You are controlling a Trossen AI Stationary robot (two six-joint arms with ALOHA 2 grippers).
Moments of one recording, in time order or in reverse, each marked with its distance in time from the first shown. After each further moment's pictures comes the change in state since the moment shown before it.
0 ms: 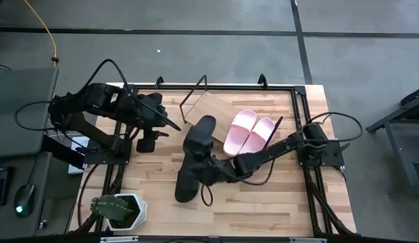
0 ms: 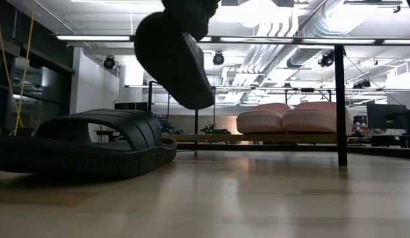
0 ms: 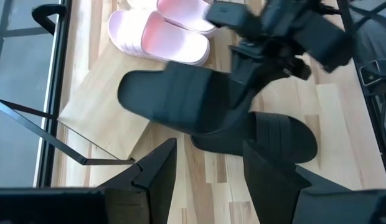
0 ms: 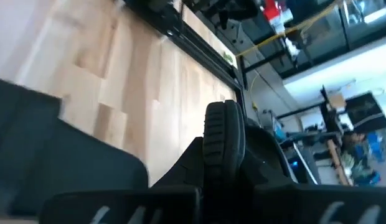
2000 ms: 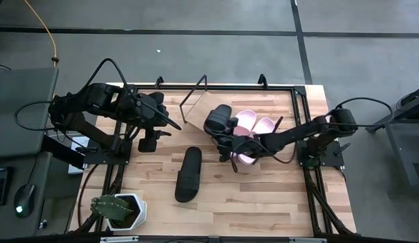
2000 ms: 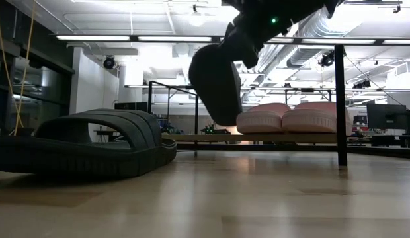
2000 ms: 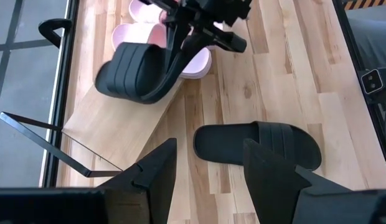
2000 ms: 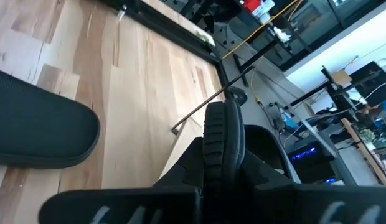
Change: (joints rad) left arm 0.000 0.001 -0.001 0.042 -0.007 0.023; right arm -0.180 -0.383 -0.606 0.406 -0.157 0.009
